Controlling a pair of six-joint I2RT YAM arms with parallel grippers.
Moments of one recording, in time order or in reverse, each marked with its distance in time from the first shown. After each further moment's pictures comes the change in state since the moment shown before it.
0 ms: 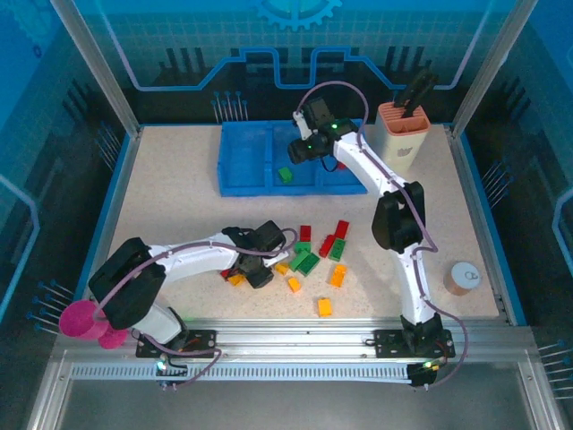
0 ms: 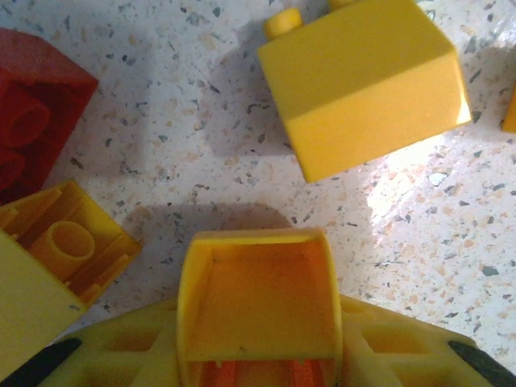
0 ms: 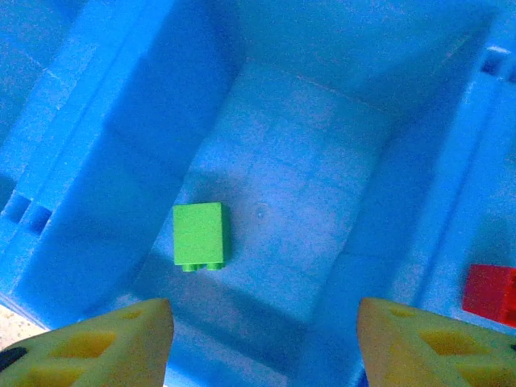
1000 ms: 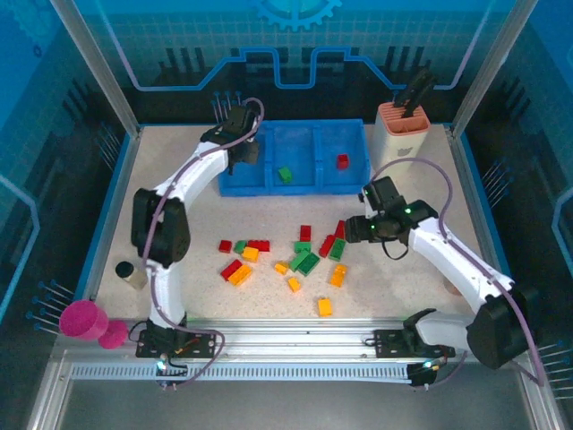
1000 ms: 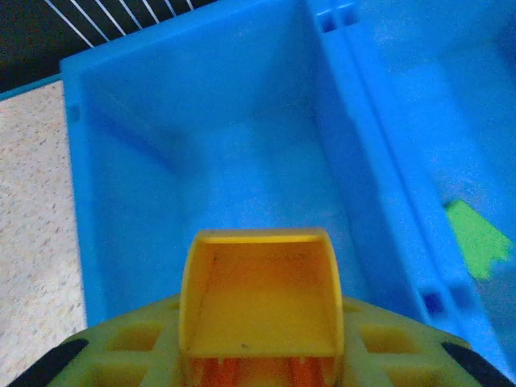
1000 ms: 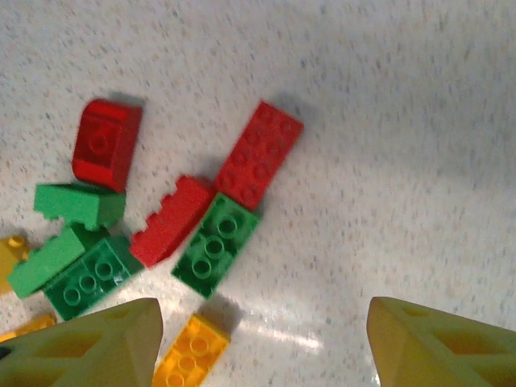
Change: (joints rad) left arm 0.510 0.521 0.973 0.054 -0.170 -0.082; right arm -0.042 -1.059 -1.284 0.034 -0.006 0.302
